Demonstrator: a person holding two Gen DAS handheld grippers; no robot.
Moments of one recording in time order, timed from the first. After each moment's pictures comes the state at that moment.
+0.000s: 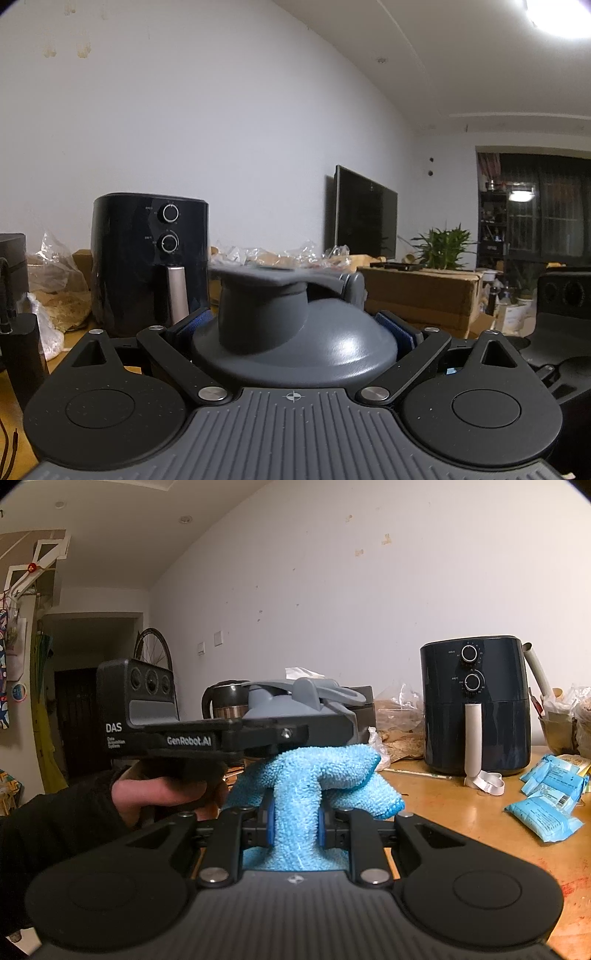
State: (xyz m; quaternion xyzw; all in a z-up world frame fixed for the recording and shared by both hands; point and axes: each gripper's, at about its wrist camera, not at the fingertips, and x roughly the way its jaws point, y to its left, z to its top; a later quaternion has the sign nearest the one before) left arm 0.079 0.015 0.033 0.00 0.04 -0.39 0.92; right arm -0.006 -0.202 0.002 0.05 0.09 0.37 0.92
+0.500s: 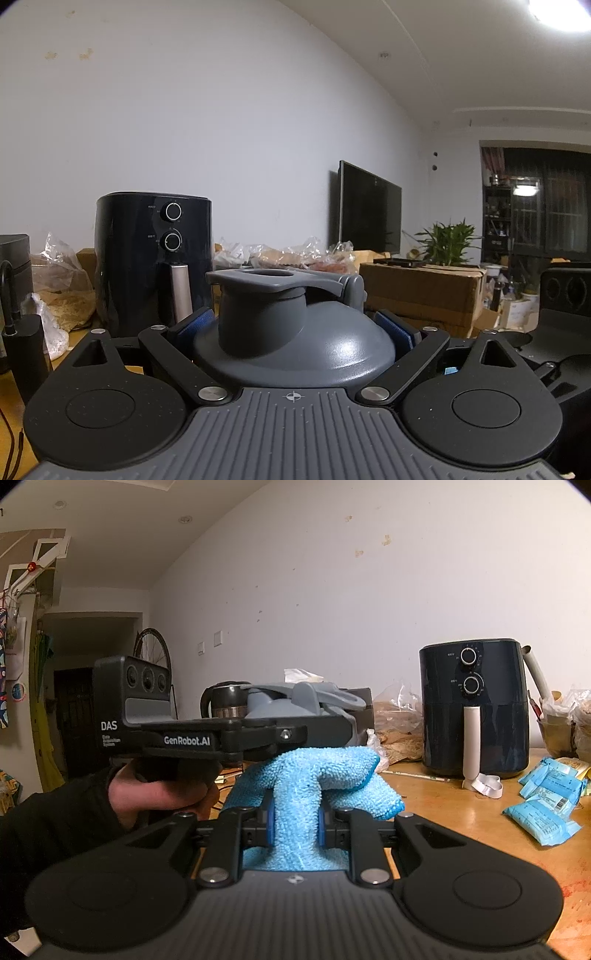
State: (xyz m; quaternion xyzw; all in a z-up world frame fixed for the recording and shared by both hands) left arm 0.078 0.011 0.037 0.01 0.05 -0.38 0.92; right arm -0.007 -0.200 0.004 0.05 0.09 0.36 0.93
